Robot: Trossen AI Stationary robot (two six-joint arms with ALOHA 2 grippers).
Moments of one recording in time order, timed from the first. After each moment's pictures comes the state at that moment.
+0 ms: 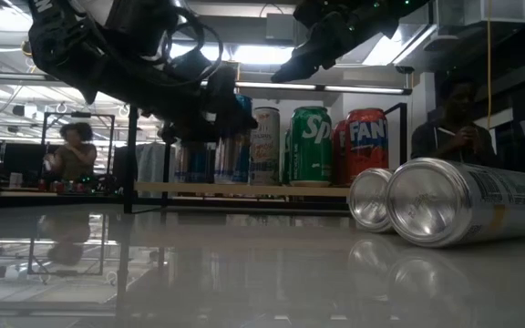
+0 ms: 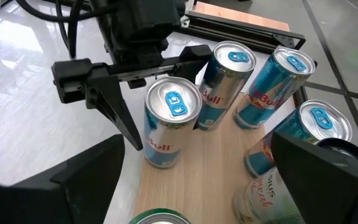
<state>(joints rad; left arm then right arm) -0.02 1.64 0.54 0.85 -0.67 -0.33 -0.35 1.54 1.28 -0.32 -0.38 -0.44</state>
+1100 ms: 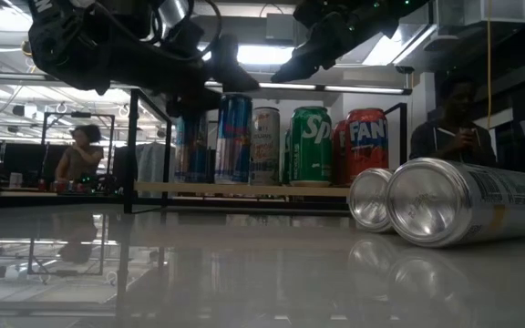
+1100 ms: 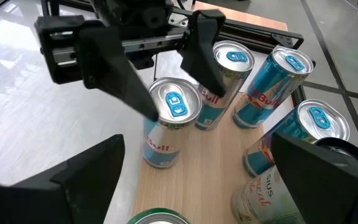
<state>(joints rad) -0.02 1.64 0.54 1.16 -0.76 -0.12 -0.35 1.54 1.28 -0.32 -0.37 -0.44</state>
